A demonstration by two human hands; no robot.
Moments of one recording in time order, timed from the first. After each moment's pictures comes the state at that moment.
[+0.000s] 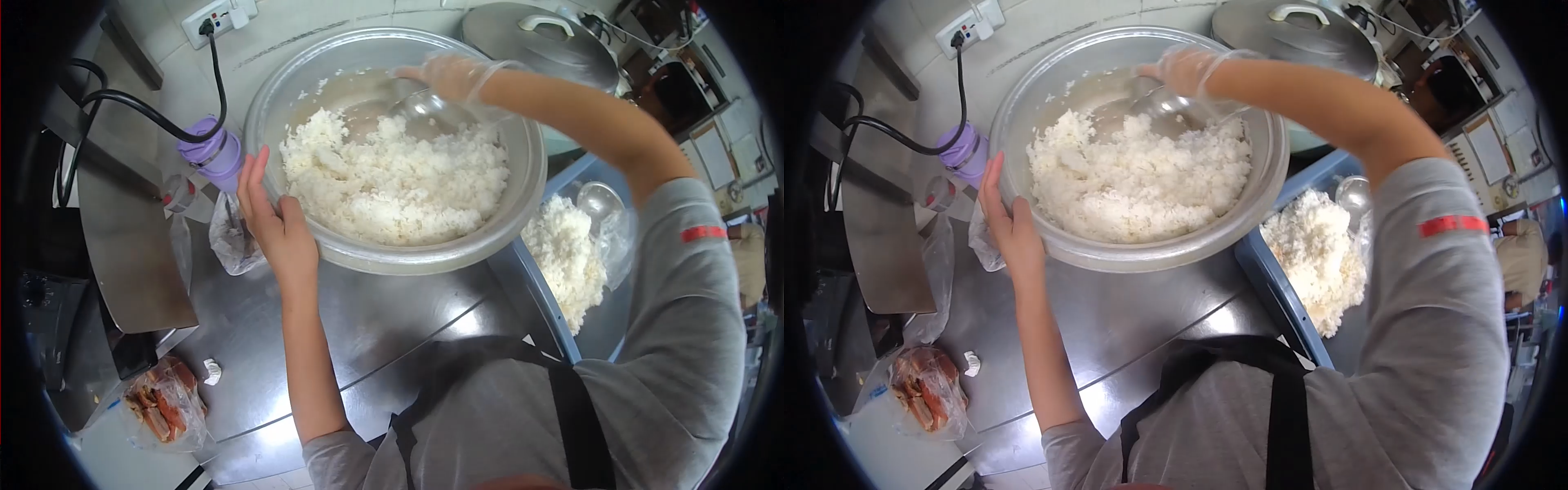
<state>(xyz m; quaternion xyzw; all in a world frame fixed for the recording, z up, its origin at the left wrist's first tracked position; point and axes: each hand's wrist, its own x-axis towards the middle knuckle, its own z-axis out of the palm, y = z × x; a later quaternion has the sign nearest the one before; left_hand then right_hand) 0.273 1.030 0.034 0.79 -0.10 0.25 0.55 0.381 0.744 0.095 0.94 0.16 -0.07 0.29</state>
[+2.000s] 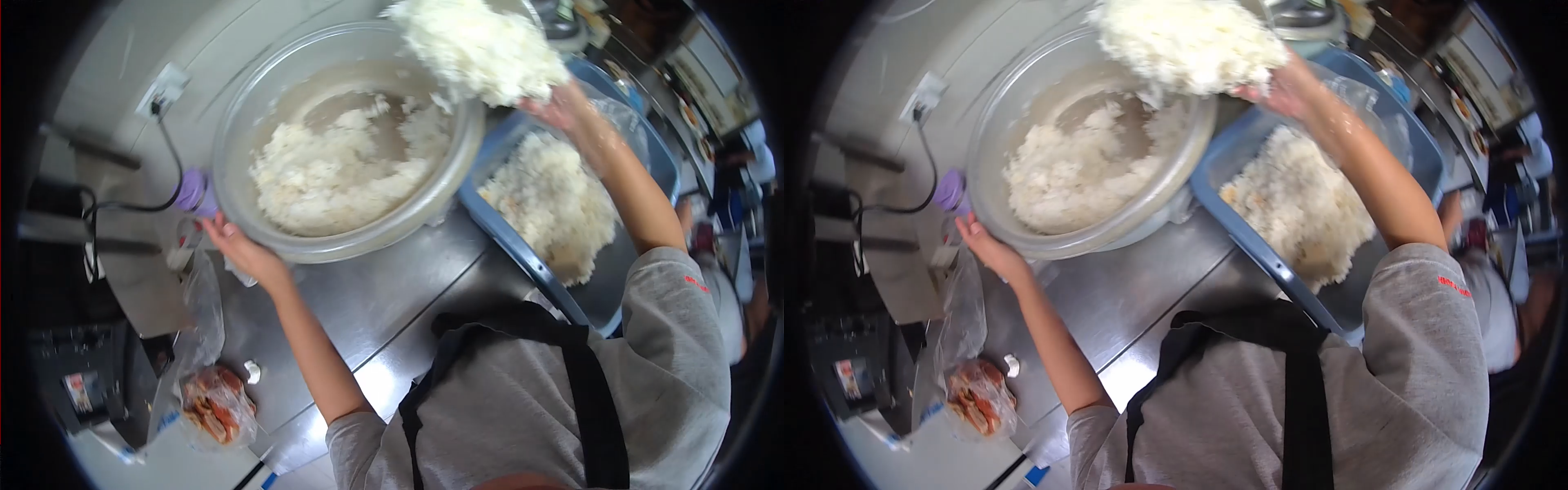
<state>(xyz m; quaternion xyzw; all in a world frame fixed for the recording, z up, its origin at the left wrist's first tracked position) 0.272 1.027 0.008 0.72 -0.05 0.29 0.62 0.173 0.606 0.088 0.52 -0.13 0.09 -0.84</state>
